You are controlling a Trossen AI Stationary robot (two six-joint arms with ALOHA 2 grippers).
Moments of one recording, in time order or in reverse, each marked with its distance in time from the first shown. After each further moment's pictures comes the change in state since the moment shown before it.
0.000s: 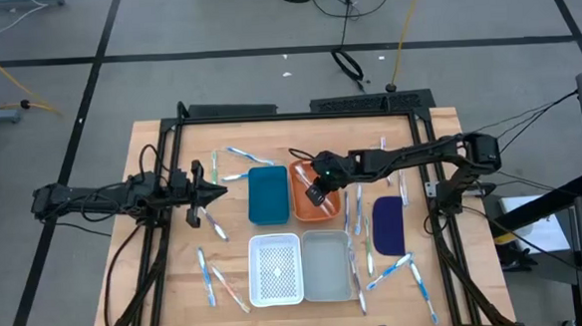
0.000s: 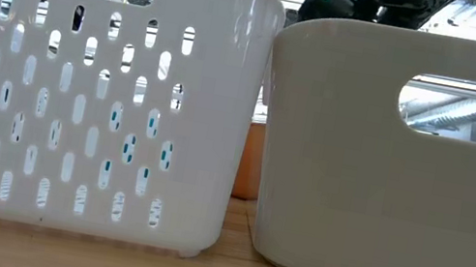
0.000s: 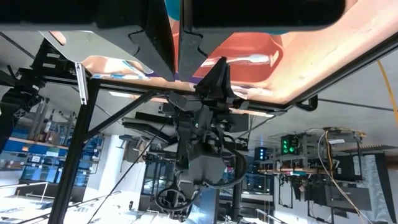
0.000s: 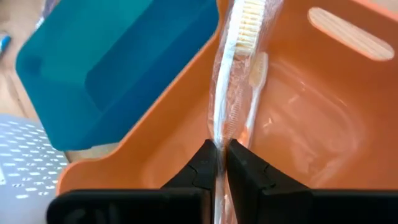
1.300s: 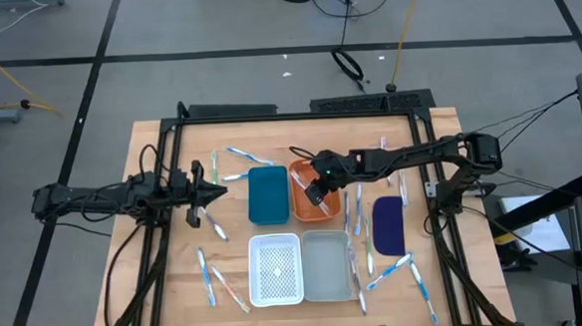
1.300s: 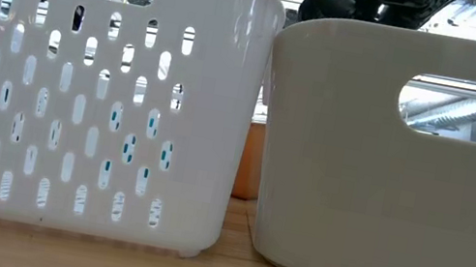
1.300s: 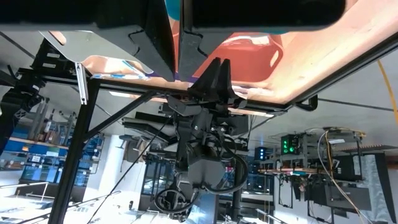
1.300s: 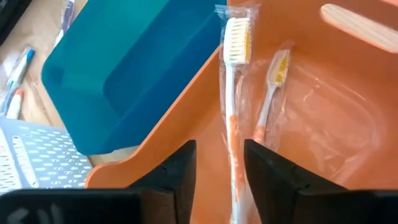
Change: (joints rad) left arm 0.000 0.000 0.000 0.000 0.000 0.000; right arm -0.002 -0.008 -0.001 0.020 -0.044 0.064
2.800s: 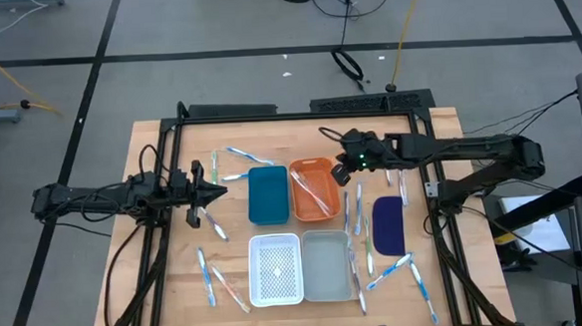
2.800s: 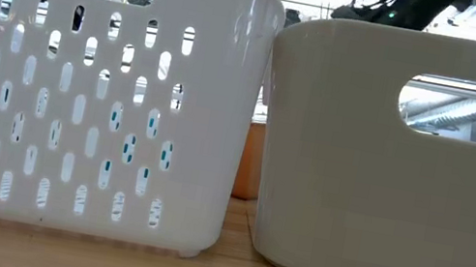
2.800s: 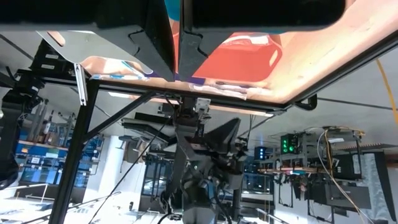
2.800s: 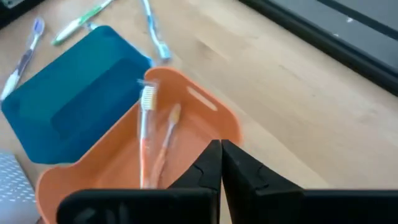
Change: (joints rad) left arm 0.000 0.000 0.000 0.000 0.000 0.008; right arm -0.028 -0.359 0.000 -0.319 0.320 -0.177
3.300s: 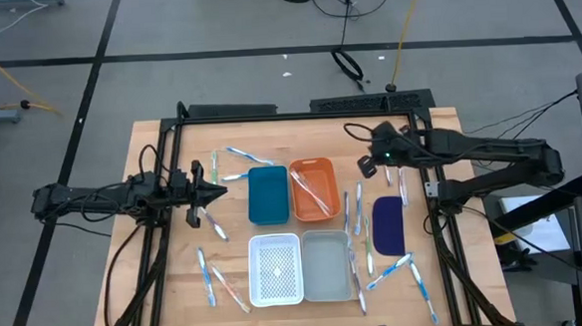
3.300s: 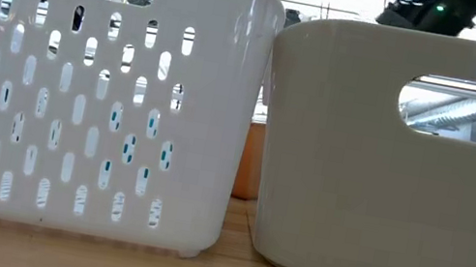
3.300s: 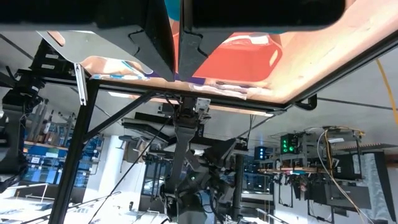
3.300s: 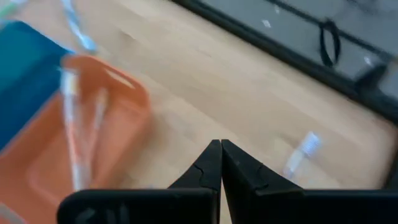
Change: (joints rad) left arm 0.000 0.000 0.000 0.000 0.000 0.000; right arm -0.005 -0.206 -0.001 -0.365 0.172 0.123
